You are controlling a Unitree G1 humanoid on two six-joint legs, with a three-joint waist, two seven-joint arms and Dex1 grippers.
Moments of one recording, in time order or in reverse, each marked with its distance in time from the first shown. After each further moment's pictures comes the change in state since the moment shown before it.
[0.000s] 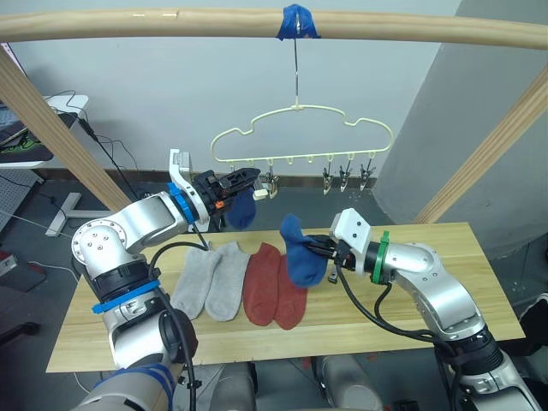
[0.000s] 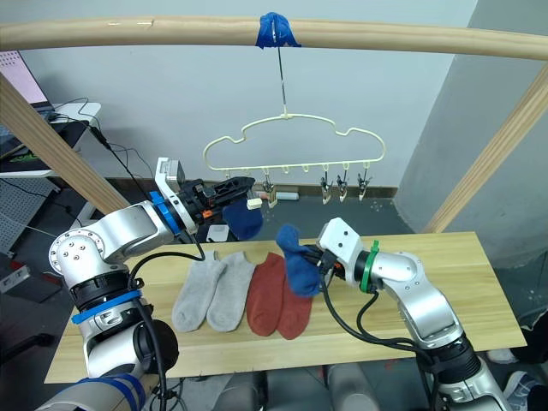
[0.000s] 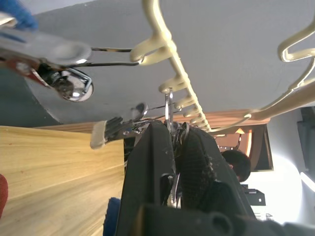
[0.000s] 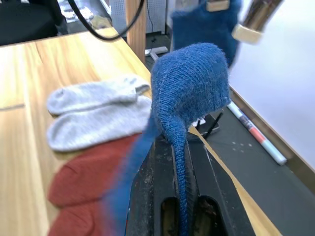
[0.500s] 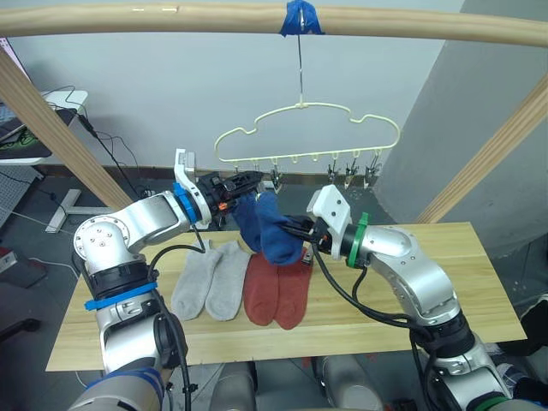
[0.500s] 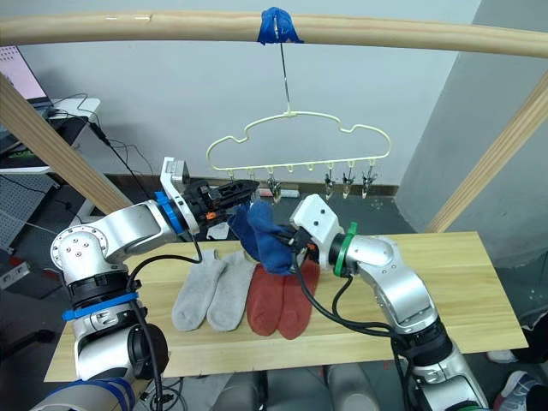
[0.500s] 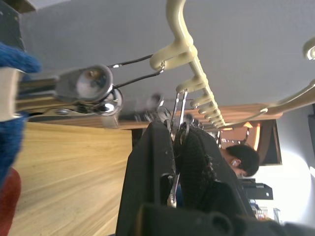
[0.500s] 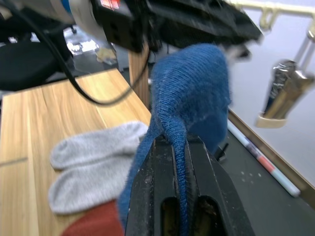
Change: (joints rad) left arm 0.017 0.050 -0.113 0.013 -0.037 -0.063 -0.033; right arm -0.119 0.127 0.026 0.003 0.028 0.072 -0.063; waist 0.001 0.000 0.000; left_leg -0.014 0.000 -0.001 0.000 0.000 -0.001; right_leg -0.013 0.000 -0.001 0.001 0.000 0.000
